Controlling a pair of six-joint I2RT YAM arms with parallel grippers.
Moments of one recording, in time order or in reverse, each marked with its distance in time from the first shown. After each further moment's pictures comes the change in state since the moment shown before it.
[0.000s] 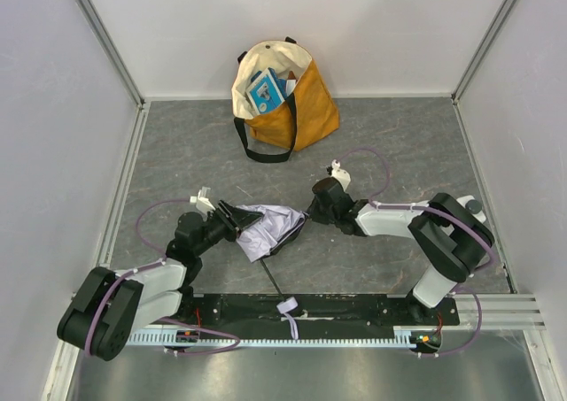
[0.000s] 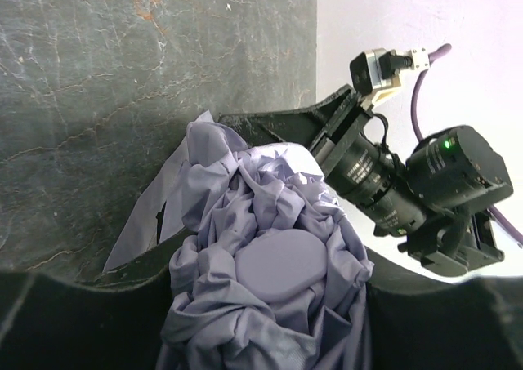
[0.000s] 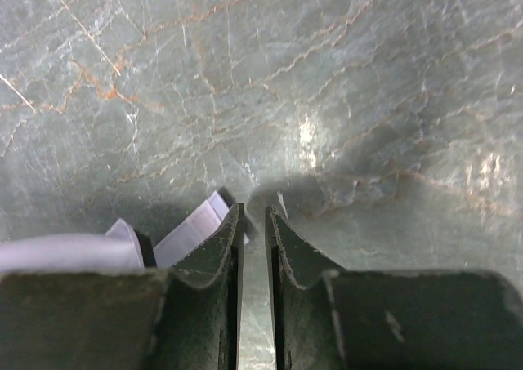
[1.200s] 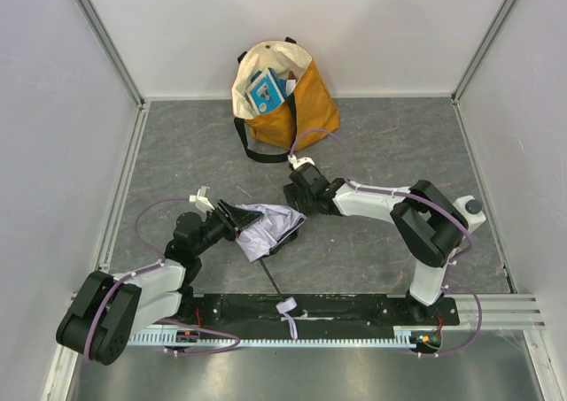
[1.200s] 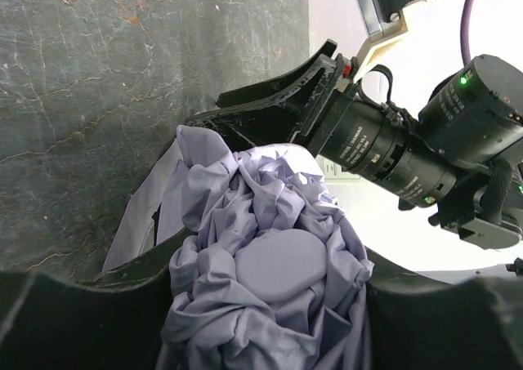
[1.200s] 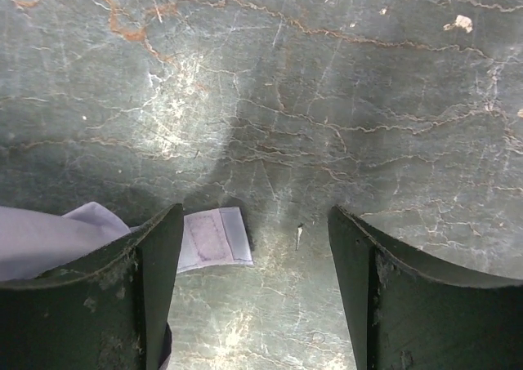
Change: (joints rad) left arm 0.010 -0.029 0.000 -0.003 0.023 0.008; right arm 0.002 0.157 0.324 -0.314 -0.113 -0.532
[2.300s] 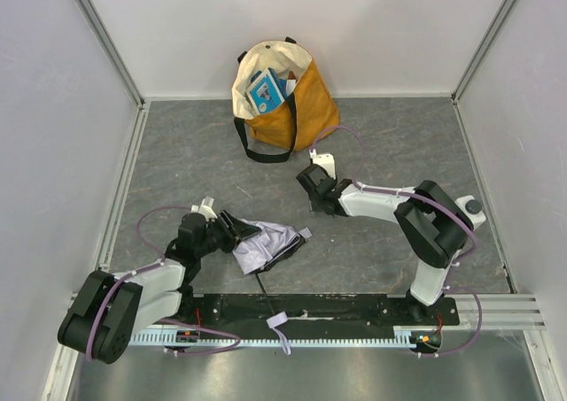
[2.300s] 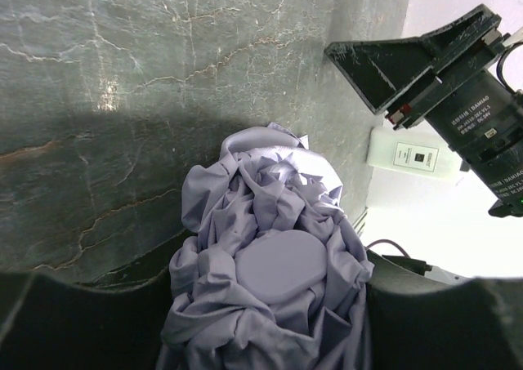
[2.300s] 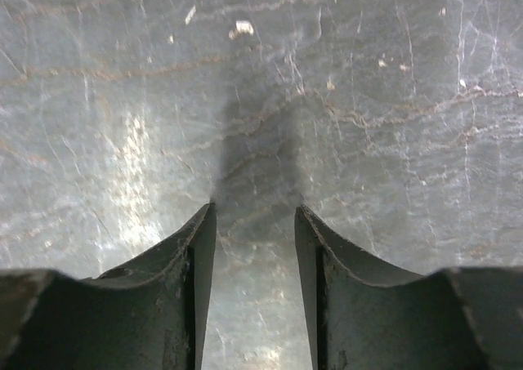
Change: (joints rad) left arm 0.025 0.008 0.000 -0.271 0.026 0.091; right arm -0.015 0.000 -0.026 -0.027 0.347 0.164
